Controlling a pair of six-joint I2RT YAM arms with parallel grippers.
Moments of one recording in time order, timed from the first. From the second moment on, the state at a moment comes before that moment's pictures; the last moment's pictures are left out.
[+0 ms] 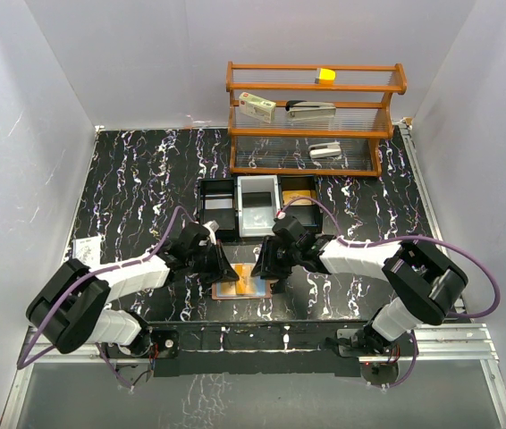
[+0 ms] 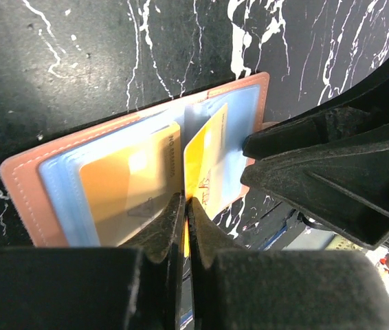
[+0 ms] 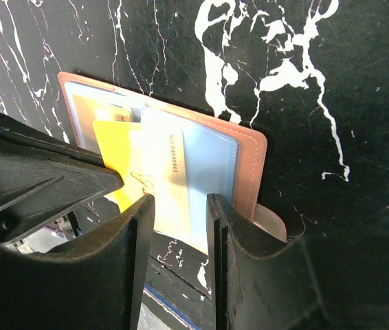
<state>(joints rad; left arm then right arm) -0.67 1.34 0.46 0.02 0.36 -0.91 0.80 1.52 0.68 -0.04 -0.24 0.95</state>
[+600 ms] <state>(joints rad) -0.67 1.33 0.48 -0.04 0.34 -0.88 0.80 1.48 0.81 -0.17 -0.25 0.84</state>
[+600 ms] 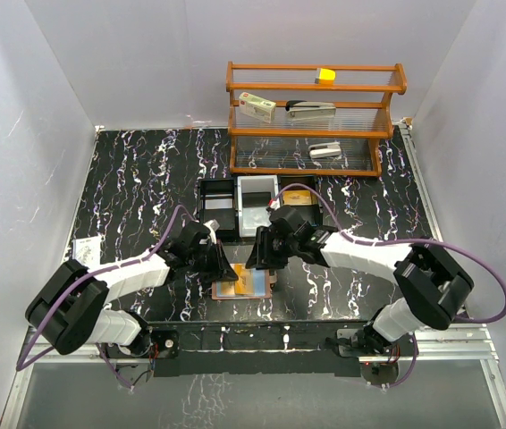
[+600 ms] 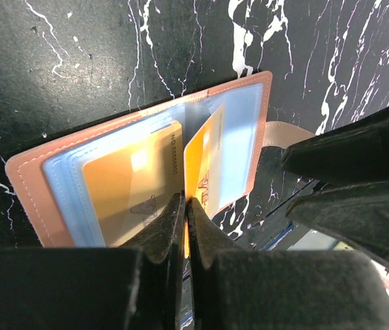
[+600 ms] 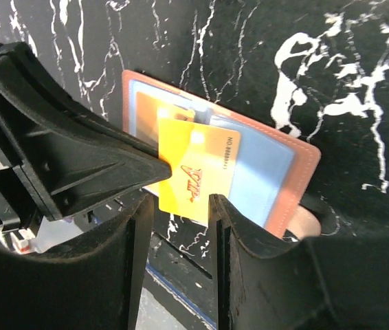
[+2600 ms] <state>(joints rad) -0.66 1.00 0.45 0.17 0.42 -0.89 0.61 1.20 0.53 0.30 -0.50 0.95</state>
